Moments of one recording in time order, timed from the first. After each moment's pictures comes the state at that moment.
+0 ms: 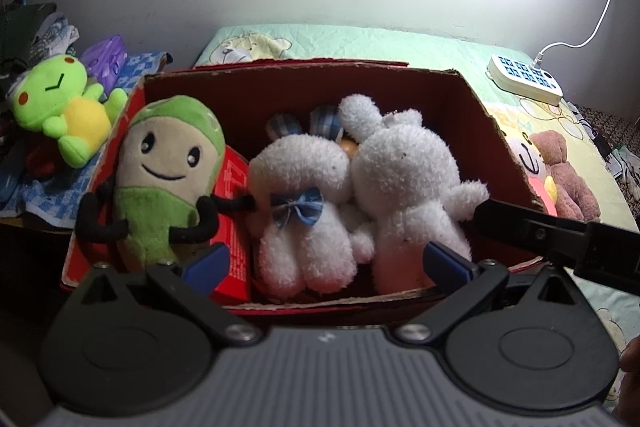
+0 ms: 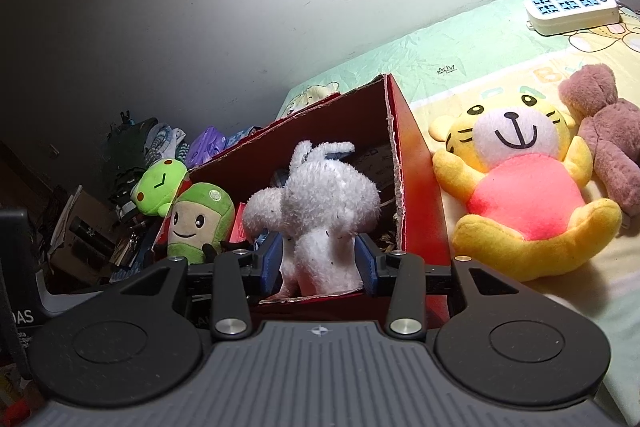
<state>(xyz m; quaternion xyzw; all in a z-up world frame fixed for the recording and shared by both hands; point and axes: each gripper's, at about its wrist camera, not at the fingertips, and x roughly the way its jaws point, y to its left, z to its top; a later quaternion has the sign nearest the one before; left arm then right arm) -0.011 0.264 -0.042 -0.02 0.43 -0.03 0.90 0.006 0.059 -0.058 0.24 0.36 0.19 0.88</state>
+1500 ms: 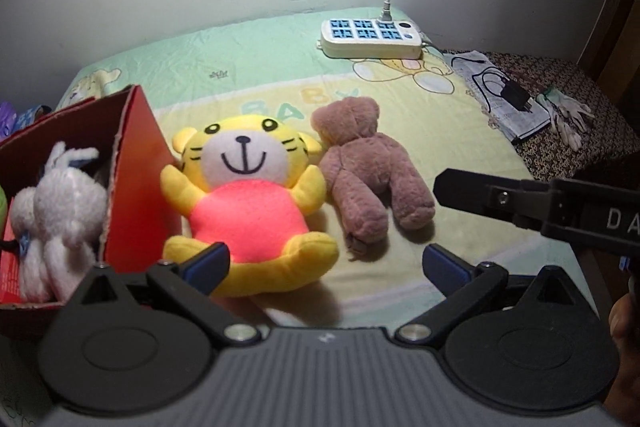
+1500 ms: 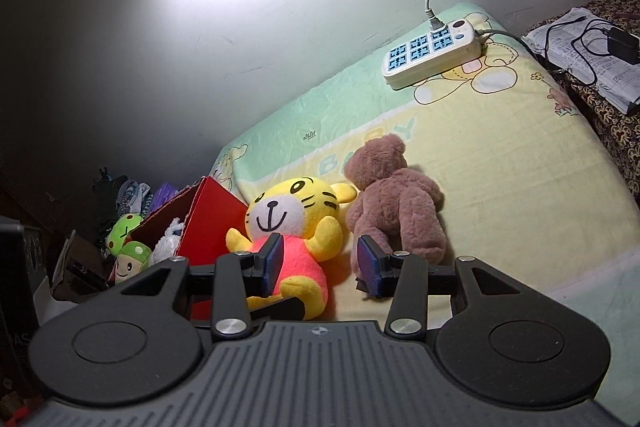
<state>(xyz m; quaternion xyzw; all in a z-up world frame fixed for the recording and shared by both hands) -0.006 -0.003 -0.045 0.04 0.45 -0.10 0.89 -0.008 -0.186 -0.069 0.28 0.35 0.16 0.88</state>
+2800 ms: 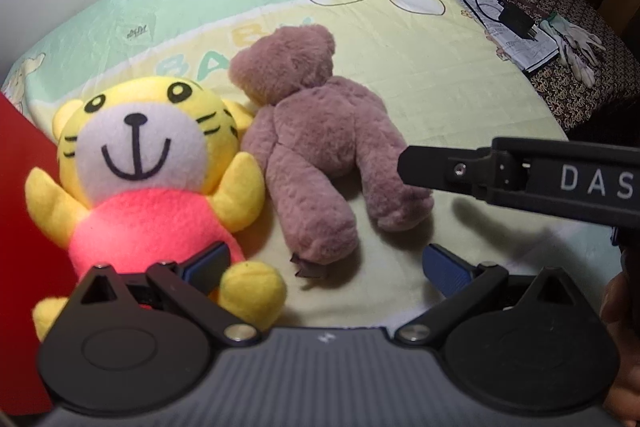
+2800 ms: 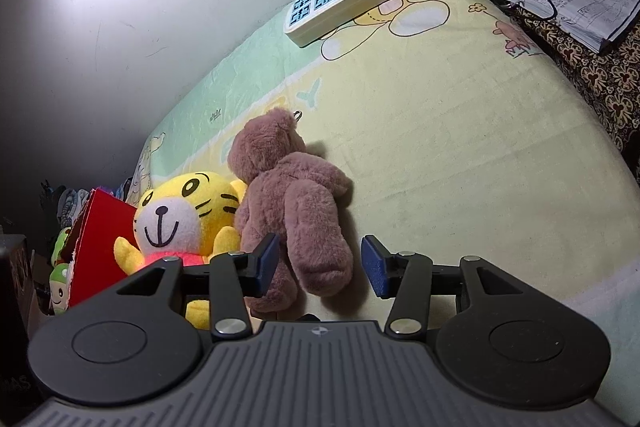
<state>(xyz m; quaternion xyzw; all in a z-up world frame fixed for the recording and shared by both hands) 0.068 -0.056 -0.120 0.09 0.53 -0.14 0.83 0.059 -0.213 -0.138 0.31 0.43 0.10 0.84</state>
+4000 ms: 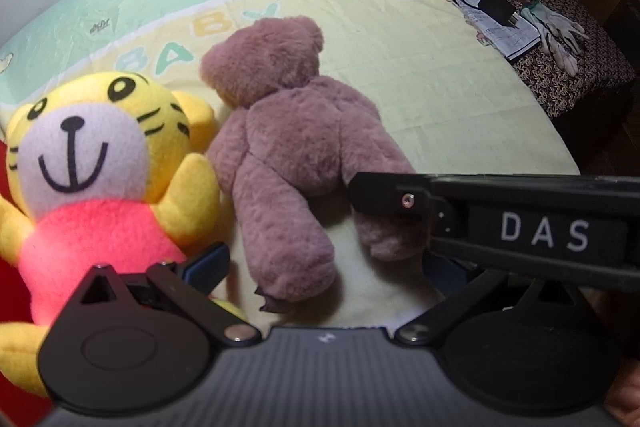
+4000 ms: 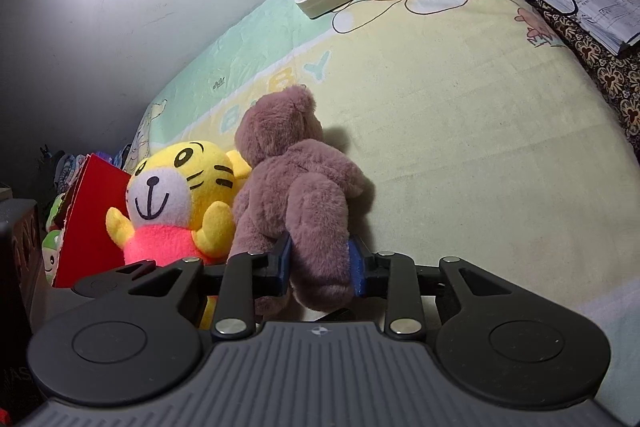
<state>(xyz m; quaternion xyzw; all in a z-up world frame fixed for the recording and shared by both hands) 0.072 -0.069 -0.135 0.08 0.54 -0.17 0.82 0.059 -0.209 -0.142 0.27 0.46 0.12 0.84</state>
